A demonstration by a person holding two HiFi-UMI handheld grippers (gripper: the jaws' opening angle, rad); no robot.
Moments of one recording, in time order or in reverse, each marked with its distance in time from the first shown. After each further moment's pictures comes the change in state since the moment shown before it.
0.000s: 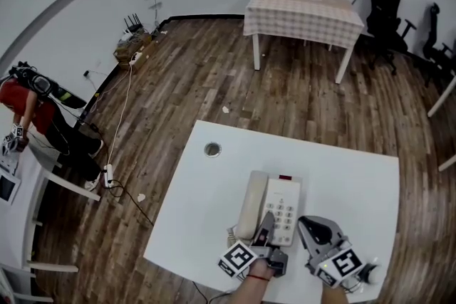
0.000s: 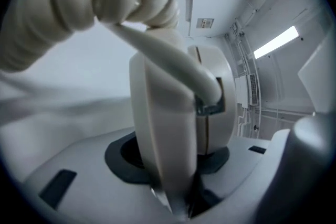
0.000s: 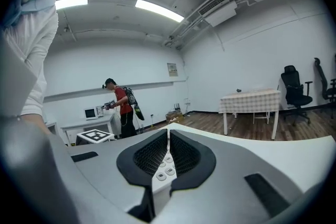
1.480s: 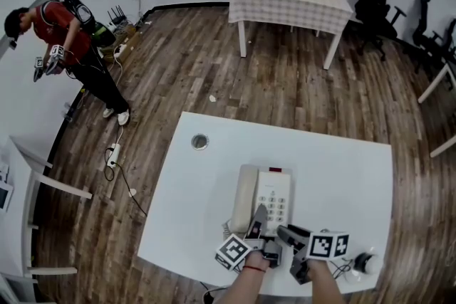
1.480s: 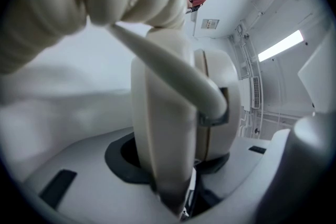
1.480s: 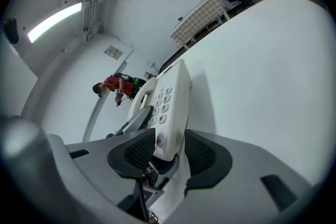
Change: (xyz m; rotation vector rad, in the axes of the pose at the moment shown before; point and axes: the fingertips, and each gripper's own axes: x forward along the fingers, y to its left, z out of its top) left arm 0.011 0.019 -0.006 -0.051 -0.001 -0.026; right arm 0.000 0.000 -0.137 0.916 0.423 -0.113
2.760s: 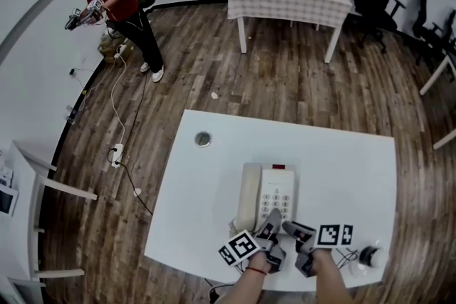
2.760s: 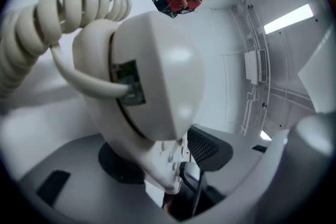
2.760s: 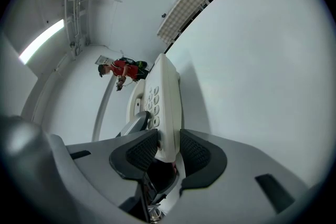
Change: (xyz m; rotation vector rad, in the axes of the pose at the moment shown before) left arm -0.014 0.016 -0.037 0.083 0.263 0.141; right arm 0.007 -0.015 -0.010 0.178 0.031 0.015
